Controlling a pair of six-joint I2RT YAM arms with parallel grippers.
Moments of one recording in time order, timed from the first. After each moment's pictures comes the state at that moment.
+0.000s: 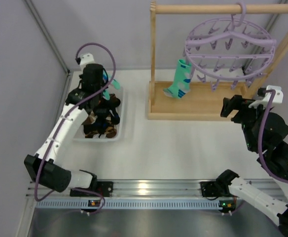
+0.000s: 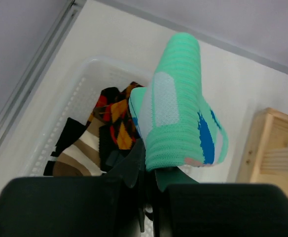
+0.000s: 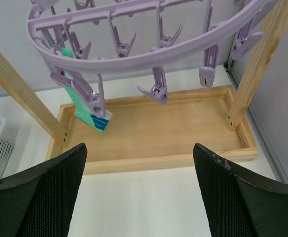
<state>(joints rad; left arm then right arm) -0.39 1.33 1.43 -0.56 -0.59 -0.40 0.64 0.64 1.21 -0.64 0.69 0.18</state>
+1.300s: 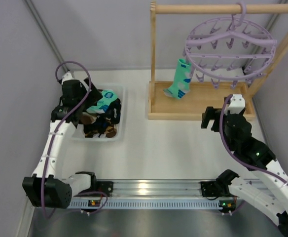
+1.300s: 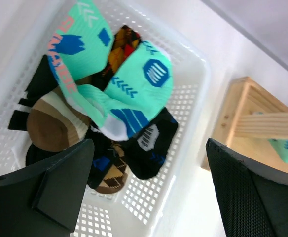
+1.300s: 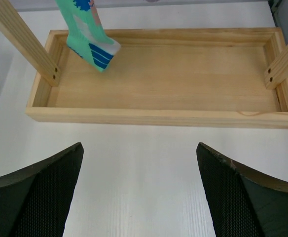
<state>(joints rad) -0.05 1.18 1.15 -0.54 -0.14 -0.60 0.64 0.63 0.89 -0.59 0.57 0.25</state>
